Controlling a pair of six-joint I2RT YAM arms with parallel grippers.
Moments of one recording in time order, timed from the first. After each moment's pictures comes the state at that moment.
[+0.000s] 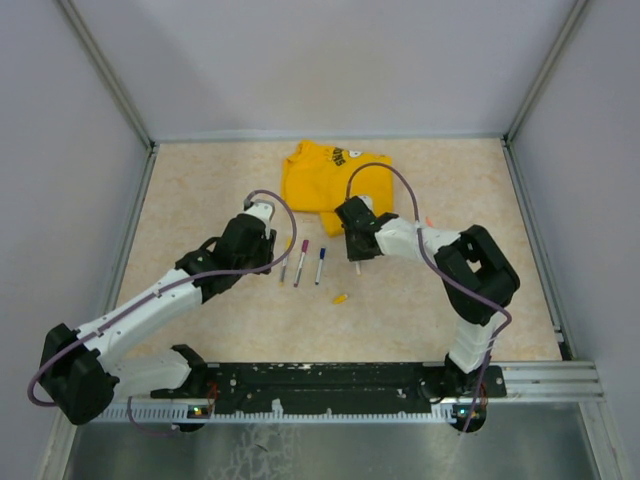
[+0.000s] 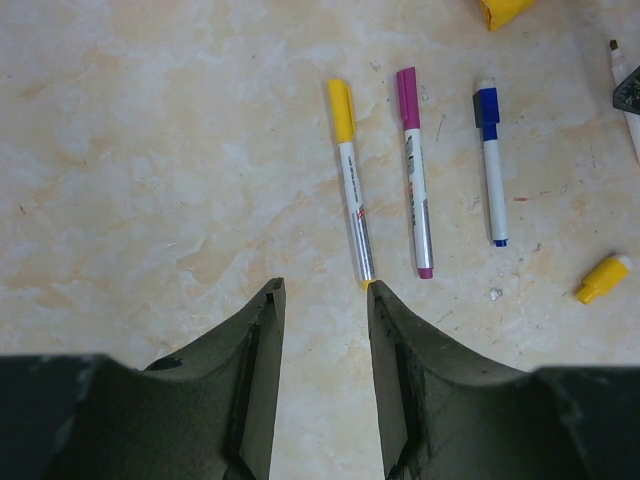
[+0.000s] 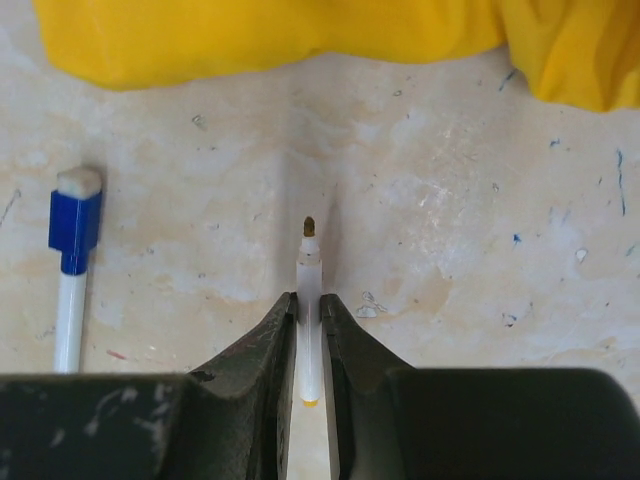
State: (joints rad) left arm -0.70 1.13 0.82 -0.42 -0.32 -0.26; right arm 0.66 1.80 1.12 -0.41 0.23 0.51
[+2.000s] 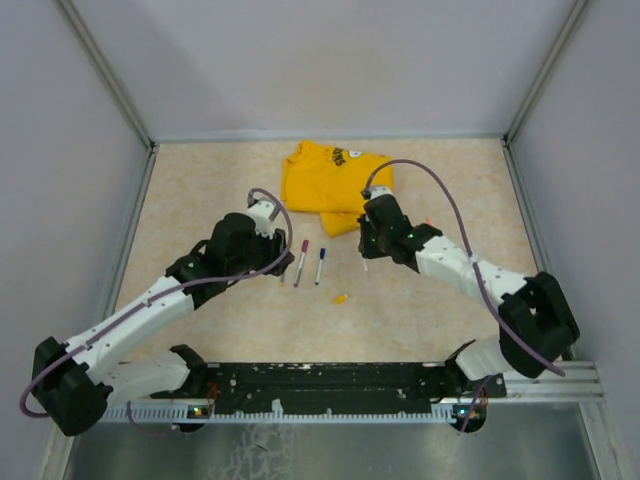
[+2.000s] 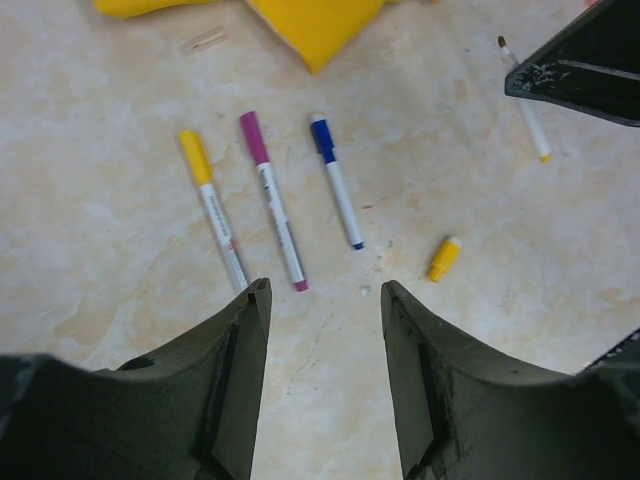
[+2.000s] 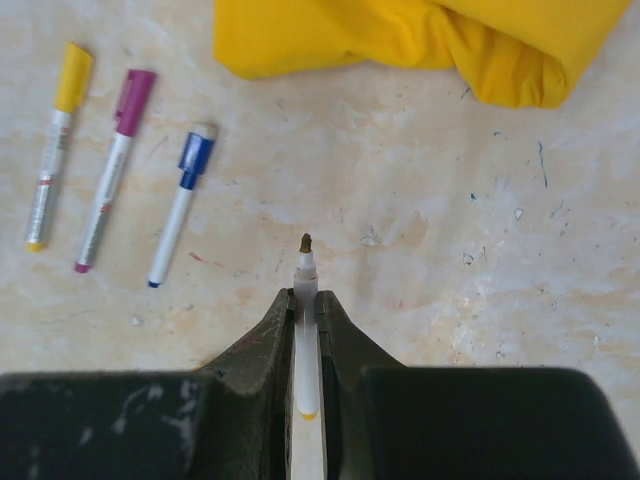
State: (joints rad) left arm -0.70 1.05 0.81 -0.33 -0.09 -0.28; right arm 0.63 1.46 0.97 -0.38 0.12 0.38
